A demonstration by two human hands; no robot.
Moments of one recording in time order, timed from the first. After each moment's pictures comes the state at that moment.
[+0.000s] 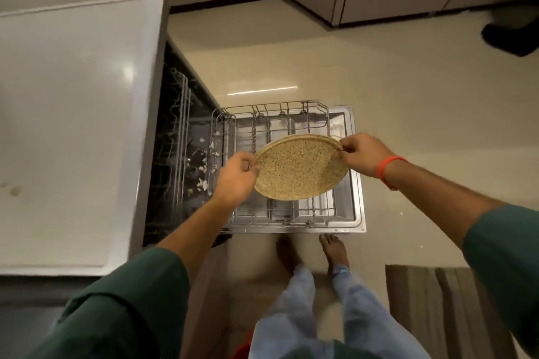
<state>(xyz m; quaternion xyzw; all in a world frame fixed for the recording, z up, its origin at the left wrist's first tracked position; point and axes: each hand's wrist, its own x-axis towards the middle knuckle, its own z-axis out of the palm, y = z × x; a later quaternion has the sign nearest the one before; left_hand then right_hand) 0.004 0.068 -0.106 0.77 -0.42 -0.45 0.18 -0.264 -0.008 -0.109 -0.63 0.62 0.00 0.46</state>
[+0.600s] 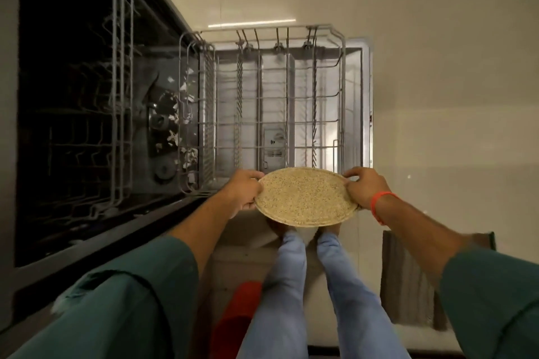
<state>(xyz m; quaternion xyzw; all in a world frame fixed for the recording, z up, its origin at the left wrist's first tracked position) 0.004 0.111 -0.321 0.75 -0.19 -0.63 0.01 -0.257 0.083 -0.330 -0.42 0.75 0.09 0.51</state>
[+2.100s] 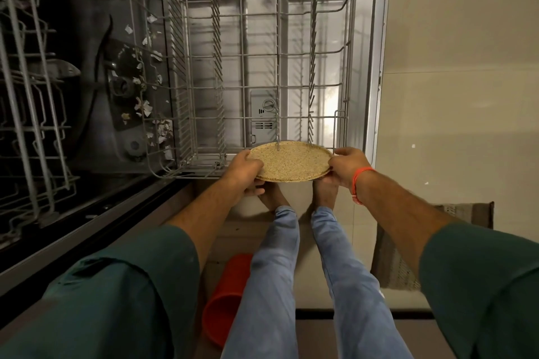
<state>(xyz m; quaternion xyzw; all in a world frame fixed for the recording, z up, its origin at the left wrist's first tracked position) -0.017 0.112 -0.419 0.76 -0.06 -0.65 0.04 -0.234 0.077 -0.439 -0.13 0.79 0.01 0.60</state>
